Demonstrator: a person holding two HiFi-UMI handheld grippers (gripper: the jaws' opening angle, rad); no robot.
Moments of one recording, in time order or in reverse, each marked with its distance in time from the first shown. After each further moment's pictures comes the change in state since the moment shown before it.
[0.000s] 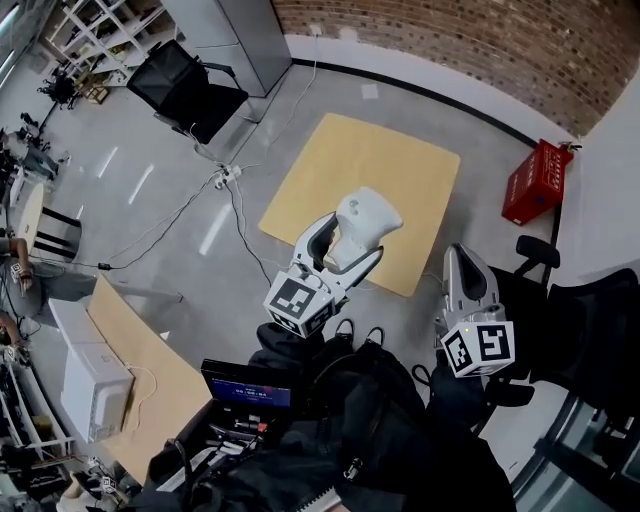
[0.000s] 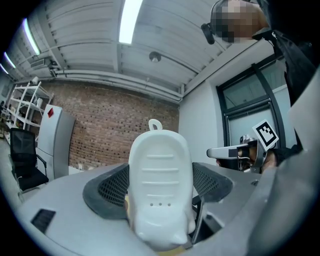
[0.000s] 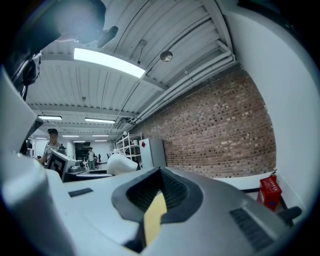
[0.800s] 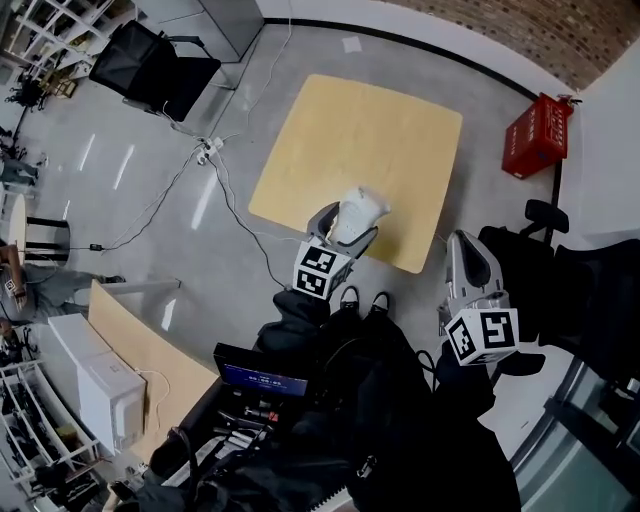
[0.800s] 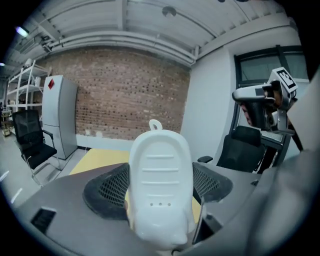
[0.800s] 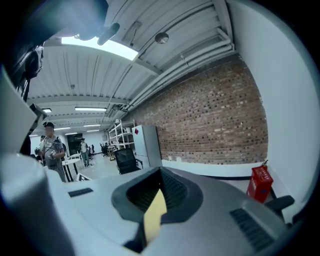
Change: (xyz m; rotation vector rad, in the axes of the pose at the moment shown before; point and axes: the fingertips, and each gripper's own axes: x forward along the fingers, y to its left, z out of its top) left arm 0.030 0.078 -0.194 -0.063 0.423 0.031; right arm 0.039 -0.004 -0.055 0.022 0.162 -0.086
